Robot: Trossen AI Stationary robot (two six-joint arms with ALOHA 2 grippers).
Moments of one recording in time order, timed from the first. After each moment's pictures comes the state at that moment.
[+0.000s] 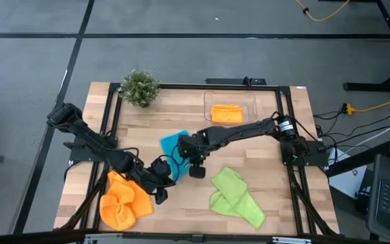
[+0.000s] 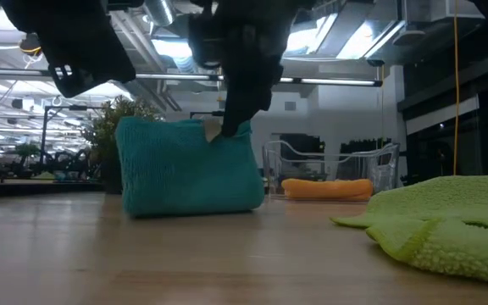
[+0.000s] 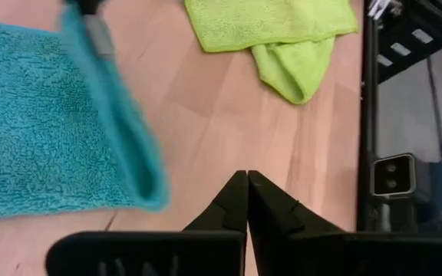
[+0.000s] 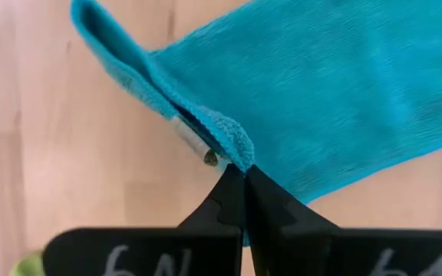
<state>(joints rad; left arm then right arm) -0.57 1.46 0.83 -0.15 -0.35 -0.90 0.10 2.13 1.80 -0.87 -0.10 0.18</state>
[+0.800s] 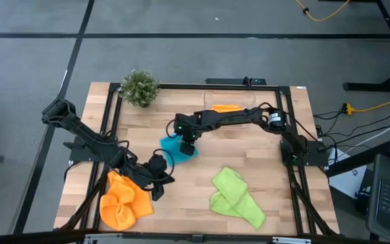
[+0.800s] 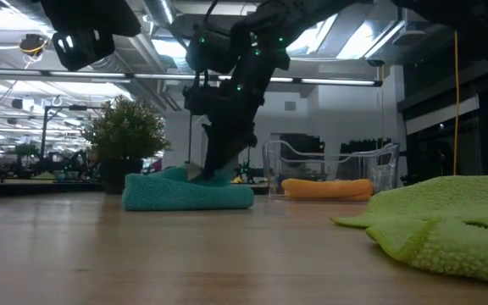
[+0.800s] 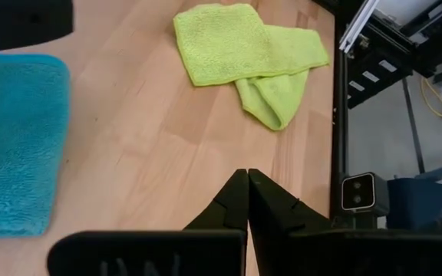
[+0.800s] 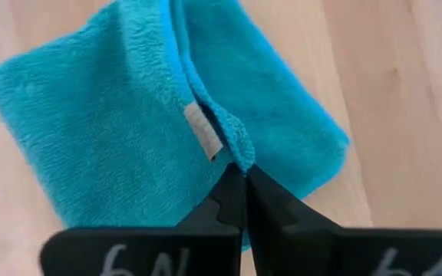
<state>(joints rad) -0.57 1.35 0.83 -0.18 -0.38 -0.88 -0.10 2.24 1.79 -0.69 -0.03 0.15</state>
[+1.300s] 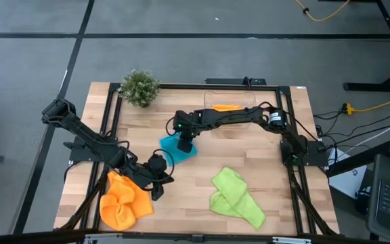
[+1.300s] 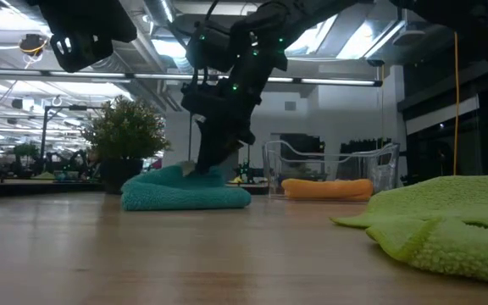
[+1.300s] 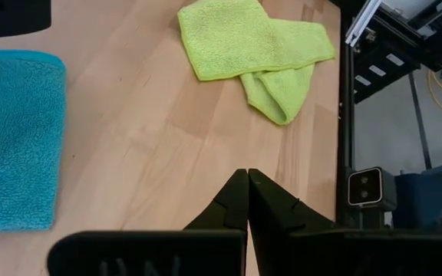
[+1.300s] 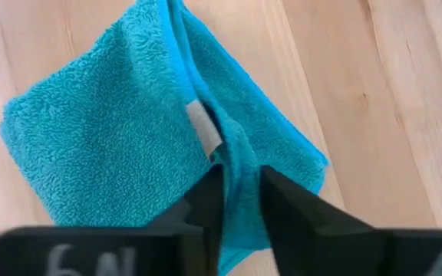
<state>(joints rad) -0.57 1.35 0.83 -0.20 -0.38 -0.88 -0.11 2.24 1.79 -0.63 0.01 0.18</state>
